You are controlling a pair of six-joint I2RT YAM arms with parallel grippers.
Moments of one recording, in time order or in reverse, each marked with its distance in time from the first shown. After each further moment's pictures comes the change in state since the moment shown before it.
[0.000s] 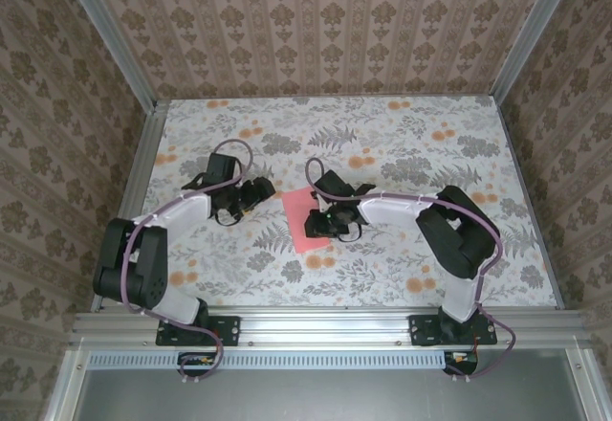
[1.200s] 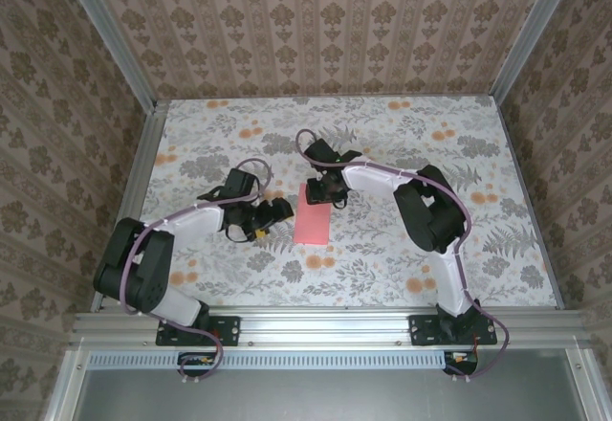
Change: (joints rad) left arm -0.150 0.008 -0.076 -0.011 0.085 -0.064; right arm -0.103 0.271 0.419 -0.240 0.245 -0.157
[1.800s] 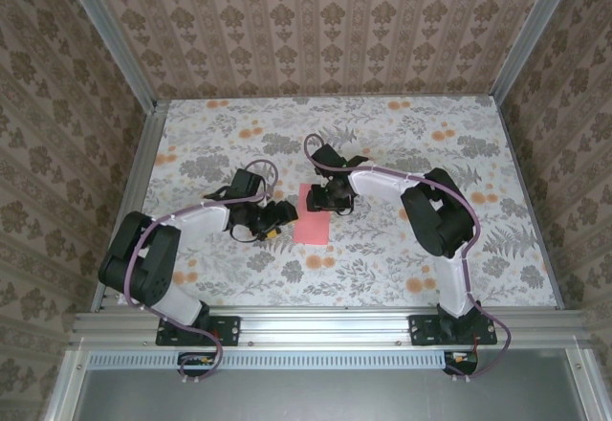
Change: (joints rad) left arm -0.033 0.046 0.008 0.051 0.085 -0.022; right arm -0.004 -0.067 -0.109 0.026 -0.119 0.087
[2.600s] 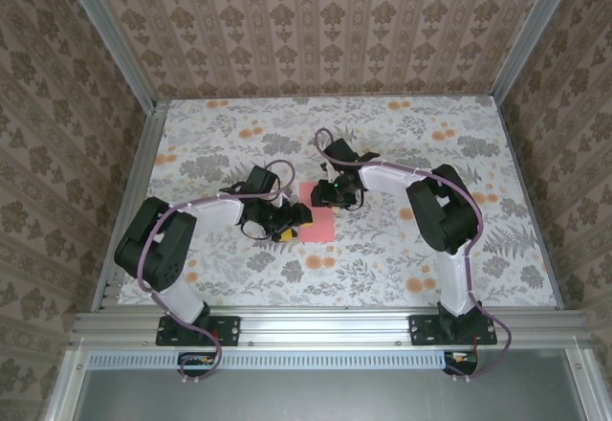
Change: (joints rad) left arm -0.068 0.120 0.092 -0.009 0.135 0.005; right arm -0.093 -0.005 -0.047 0.075 -0.175 -0.066
